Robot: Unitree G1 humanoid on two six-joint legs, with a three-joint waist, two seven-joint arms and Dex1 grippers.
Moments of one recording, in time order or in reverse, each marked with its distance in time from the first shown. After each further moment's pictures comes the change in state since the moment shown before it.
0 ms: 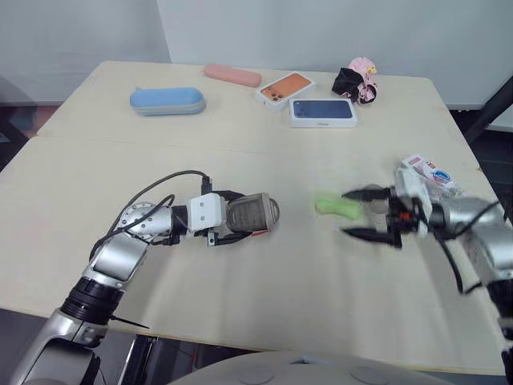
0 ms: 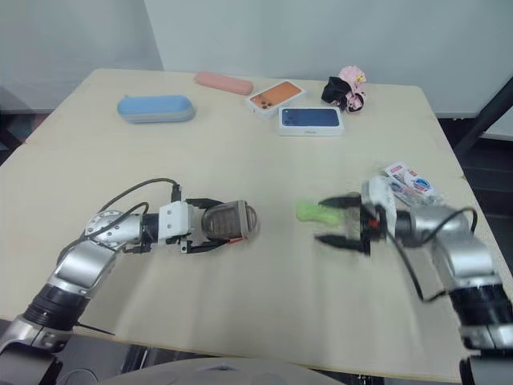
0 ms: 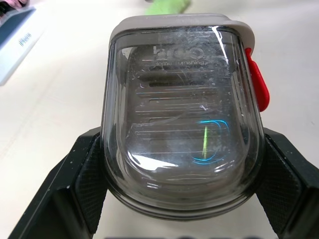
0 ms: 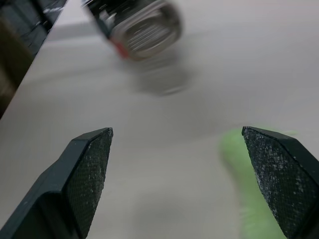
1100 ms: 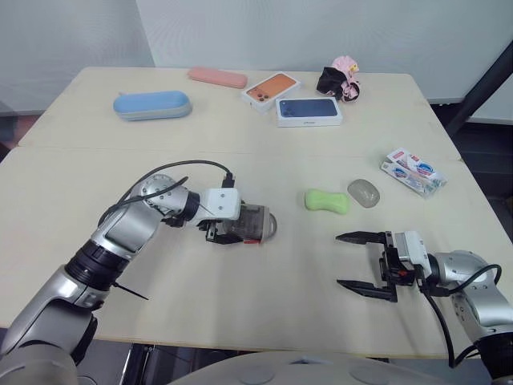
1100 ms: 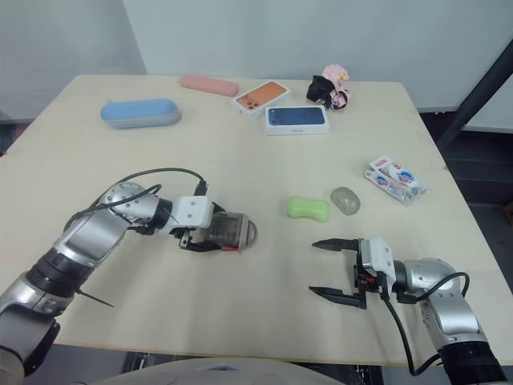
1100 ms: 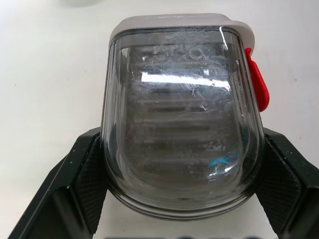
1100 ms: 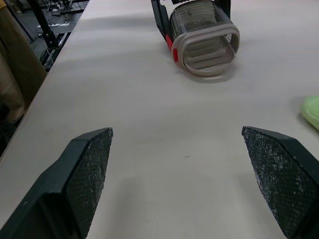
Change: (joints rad) left arm -0.287 0.076 -0.229 -0.029 0.173 0.323 -0.176; right arm 0.221 0.116 0.000 0.027 -0.013 -0.262 -0.008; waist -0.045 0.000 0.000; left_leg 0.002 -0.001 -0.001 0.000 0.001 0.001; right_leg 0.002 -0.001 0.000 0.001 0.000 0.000
